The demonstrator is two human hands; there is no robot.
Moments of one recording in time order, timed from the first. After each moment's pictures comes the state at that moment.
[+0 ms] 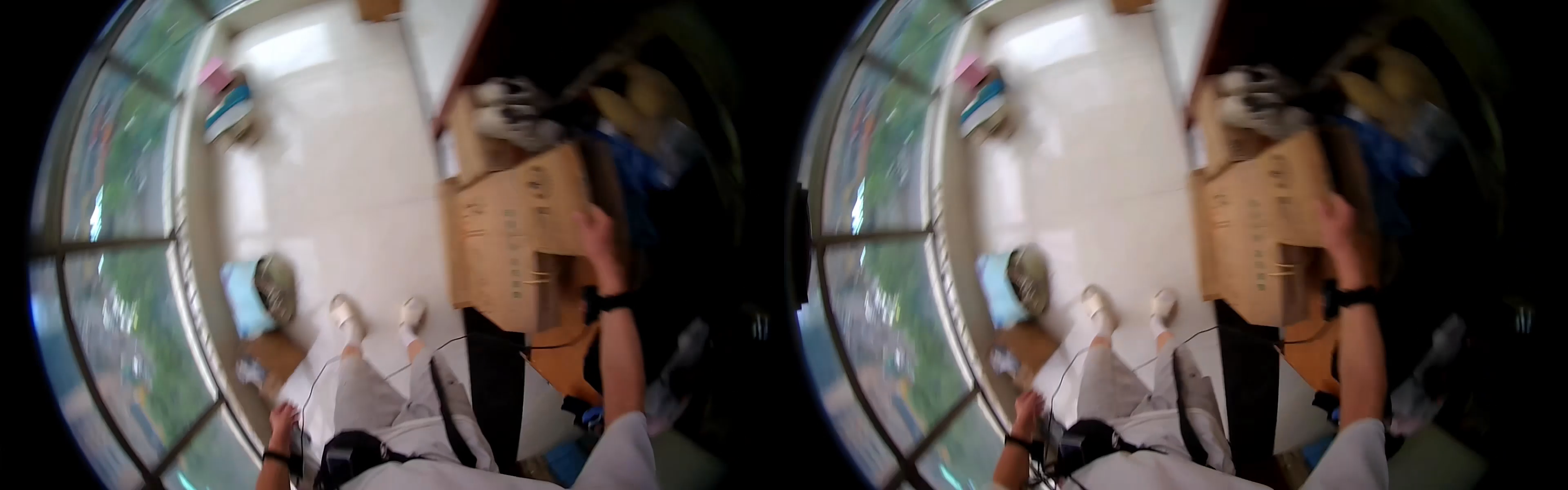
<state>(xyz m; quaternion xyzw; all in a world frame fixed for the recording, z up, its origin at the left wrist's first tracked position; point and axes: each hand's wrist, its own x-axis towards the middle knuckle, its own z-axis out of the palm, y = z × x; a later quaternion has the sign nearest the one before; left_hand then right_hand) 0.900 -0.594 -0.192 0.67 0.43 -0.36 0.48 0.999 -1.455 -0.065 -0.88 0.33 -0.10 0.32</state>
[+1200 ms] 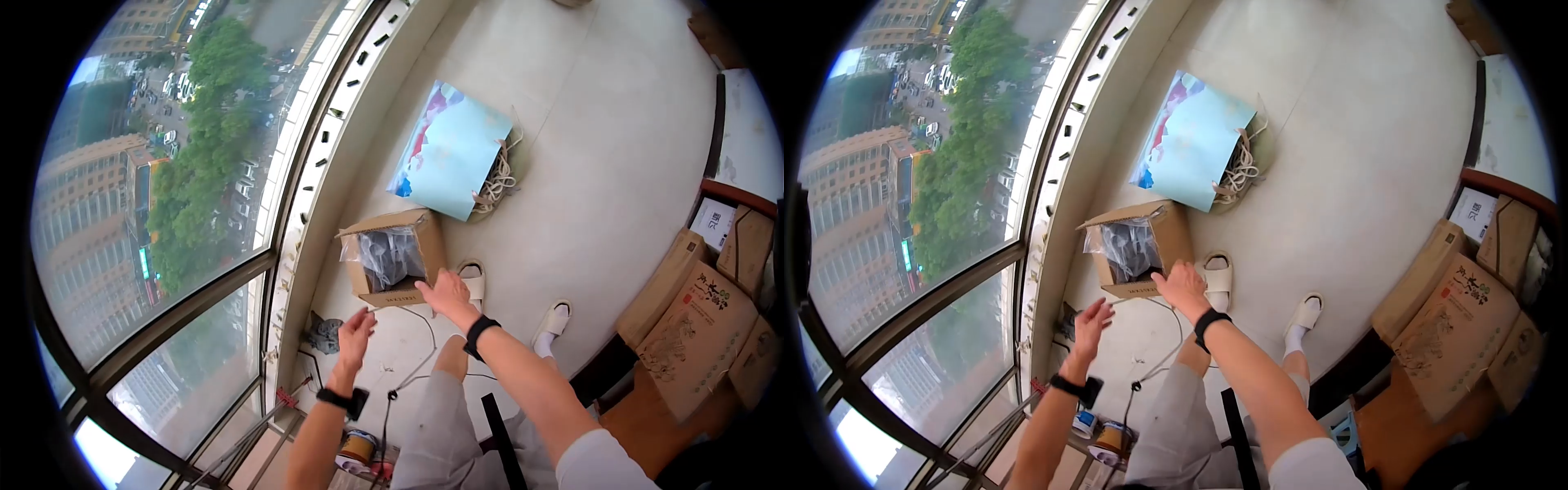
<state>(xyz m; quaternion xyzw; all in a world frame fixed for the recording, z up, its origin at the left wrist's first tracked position) 0.889 -0.289 -0.378 0.62 0.52 -0.21 0.55 1.028 -0.472 -0.446 -0.84 0.01 0.46 0.30</state>
